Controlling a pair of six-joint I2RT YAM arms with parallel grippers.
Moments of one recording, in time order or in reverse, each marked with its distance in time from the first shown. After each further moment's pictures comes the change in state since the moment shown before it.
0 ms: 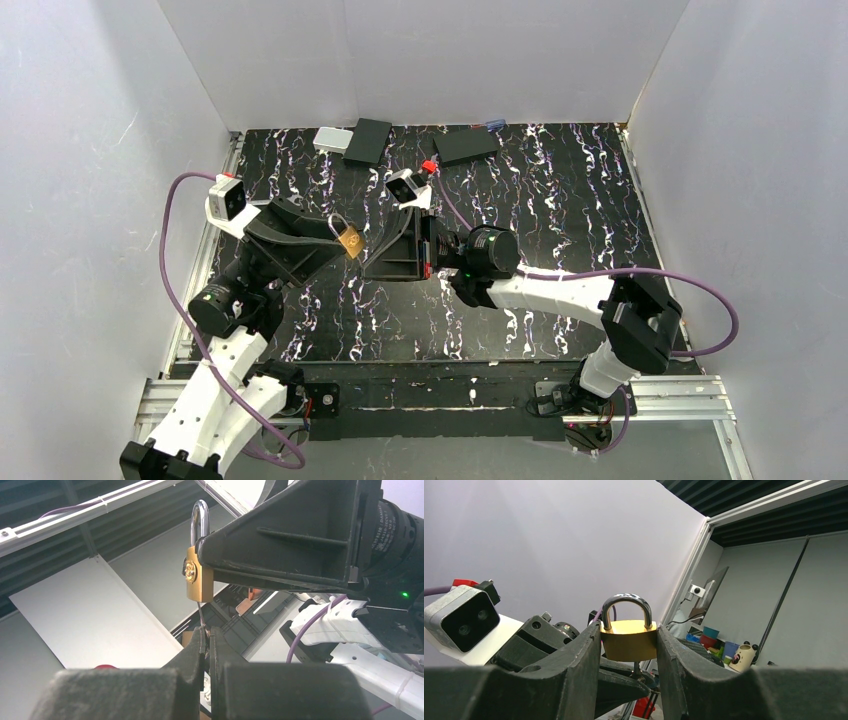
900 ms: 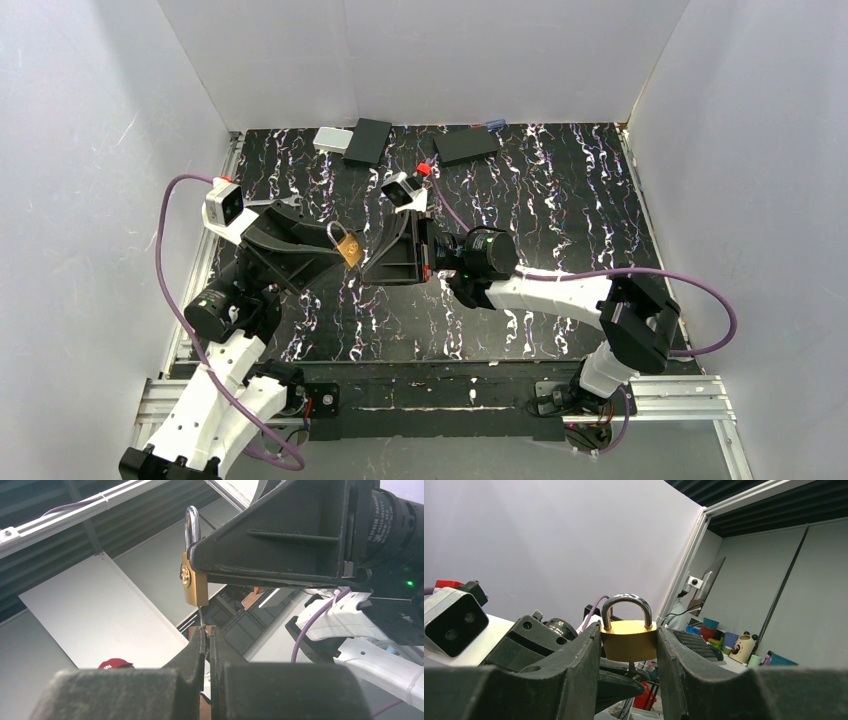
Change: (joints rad) left arm 0.002 -0.023 0.003 0.000 0.049 -0.007; right arm 0.006 0.008 0.006 0.002 -0.014 0.026
